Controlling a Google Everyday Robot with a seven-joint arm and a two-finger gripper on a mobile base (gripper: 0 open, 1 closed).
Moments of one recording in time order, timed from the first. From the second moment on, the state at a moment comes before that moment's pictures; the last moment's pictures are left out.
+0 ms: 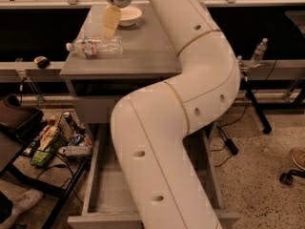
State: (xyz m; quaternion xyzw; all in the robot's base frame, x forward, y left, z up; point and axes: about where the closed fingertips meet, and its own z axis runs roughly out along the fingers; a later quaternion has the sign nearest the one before) arm 0.792 0.121 0.956 -0.67 0.68 0.01 0.30
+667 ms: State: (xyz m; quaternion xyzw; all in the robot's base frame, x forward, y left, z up) arm 0.799 0.137 0.936 -0.71 0.65 -0.05 0.25
